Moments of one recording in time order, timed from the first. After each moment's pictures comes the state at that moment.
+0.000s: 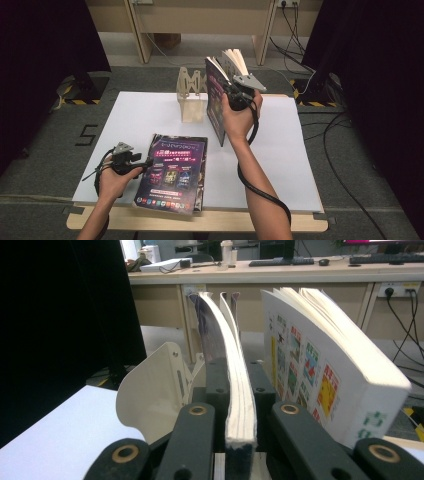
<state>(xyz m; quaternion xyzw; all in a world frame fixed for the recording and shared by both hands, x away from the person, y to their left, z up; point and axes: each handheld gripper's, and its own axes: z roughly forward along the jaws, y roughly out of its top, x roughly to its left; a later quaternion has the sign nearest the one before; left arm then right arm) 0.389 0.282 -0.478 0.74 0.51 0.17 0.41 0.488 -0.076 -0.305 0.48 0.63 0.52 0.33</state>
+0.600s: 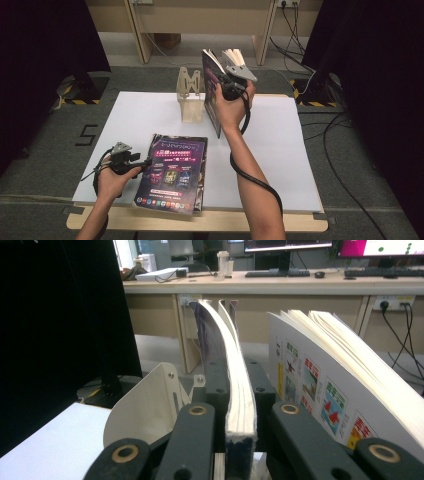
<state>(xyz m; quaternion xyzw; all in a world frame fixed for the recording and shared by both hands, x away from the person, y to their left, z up) 0.389 0.285 -0.478 0.73 0.52 0.17 0.41 0.519 -0.059 -0.302 0.47 0.62 0.53 0.35</state>
